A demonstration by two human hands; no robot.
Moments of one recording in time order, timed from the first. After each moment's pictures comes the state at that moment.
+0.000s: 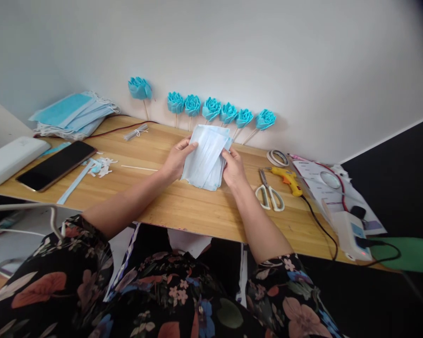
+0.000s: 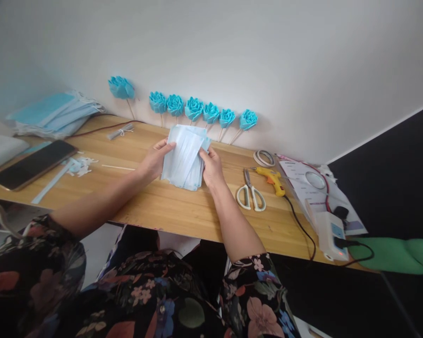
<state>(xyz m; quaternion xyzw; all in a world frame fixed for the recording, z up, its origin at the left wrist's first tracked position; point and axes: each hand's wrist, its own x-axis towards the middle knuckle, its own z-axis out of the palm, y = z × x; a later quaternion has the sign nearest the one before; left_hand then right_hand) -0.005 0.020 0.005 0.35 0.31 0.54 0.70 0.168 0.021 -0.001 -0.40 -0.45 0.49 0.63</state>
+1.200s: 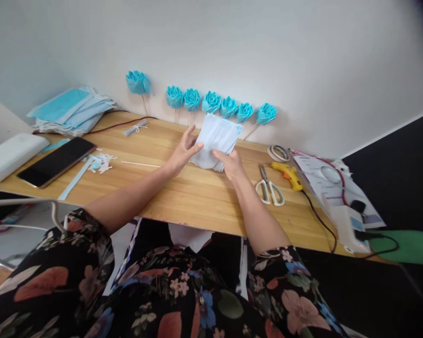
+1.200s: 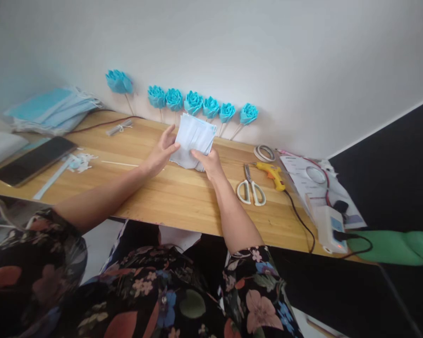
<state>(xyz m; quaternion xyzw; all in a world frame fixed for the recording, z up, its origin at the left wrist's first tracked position) -0.002 0.032 -0.014 0.54 0.25 0.55 0.59 0.176 0.019 -0.004 -0.42 -0.49 0.50 0.58</state>
